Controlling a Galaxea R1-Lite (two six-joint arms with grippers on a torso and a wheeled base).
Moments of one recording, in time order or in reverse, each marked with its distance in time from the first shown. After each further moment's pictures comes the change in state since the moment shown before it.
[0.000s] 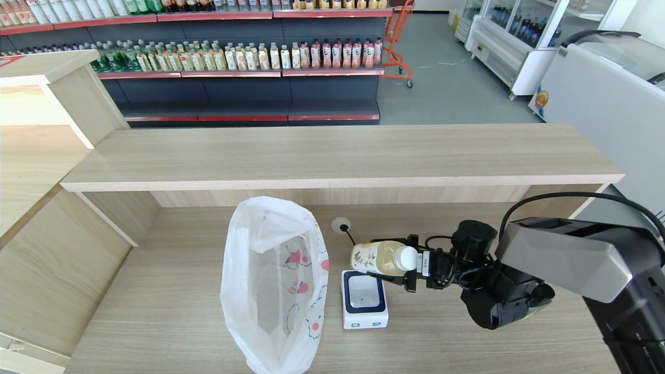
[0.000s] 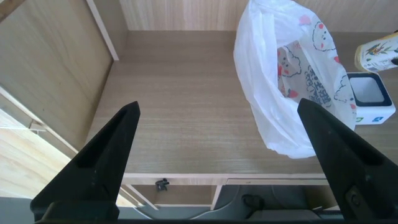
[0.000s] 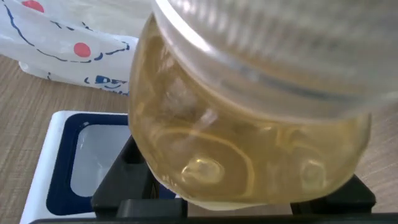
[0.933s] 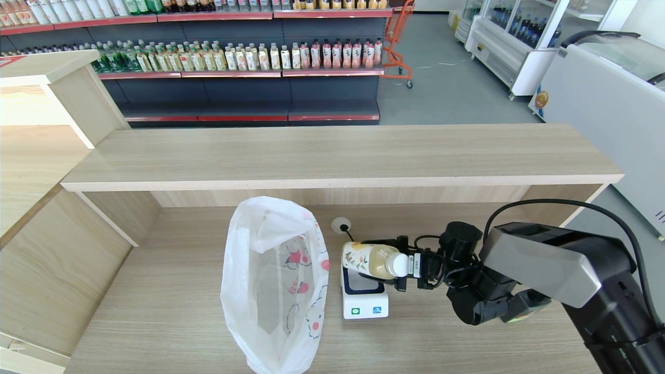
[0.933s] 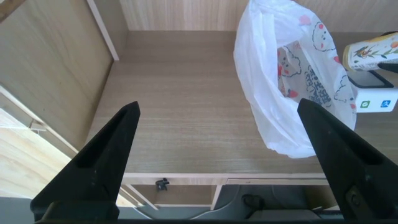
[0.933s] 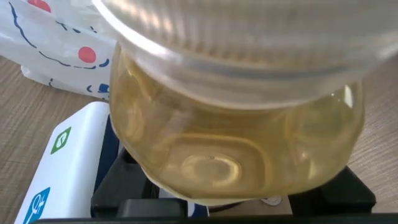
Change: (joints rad) left arm 0.000 0.000 0.000 0.000 0.000 0.000; right arm 0.015 0.089 -0.131 0.004 0.036 0.015
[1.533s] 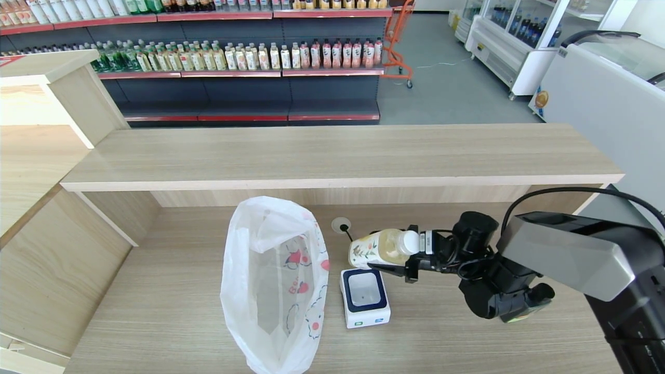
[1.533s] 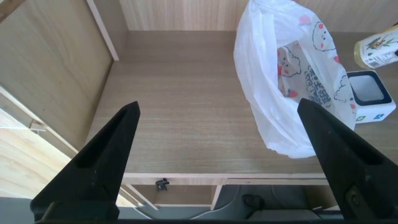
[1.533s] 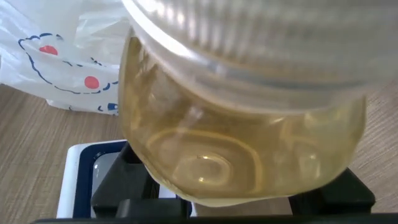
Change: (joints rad) left arm 0.000 0.000 0.000 0.000 0.000 0.000; right arm -0.030 -0.108 0.069 0.005 -0.002 0.224
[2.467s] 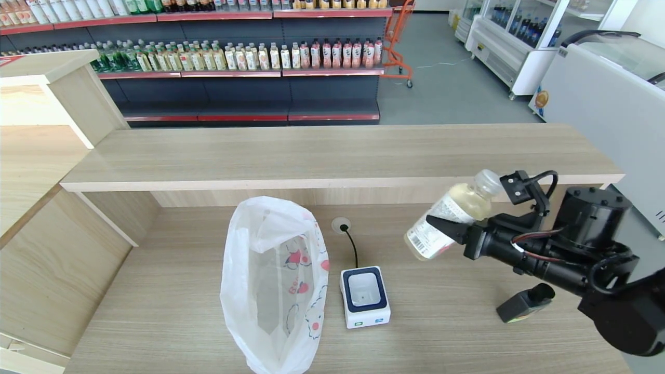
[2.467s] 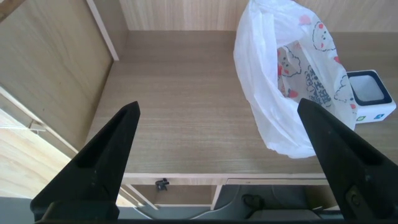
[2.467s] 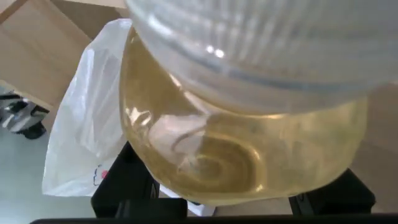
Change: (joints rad) left arm 0.000 0.000 0.000 0.000 0.000 0.000; right arm -0.010 -0.692 0.527 0.334 -0.747 0.769
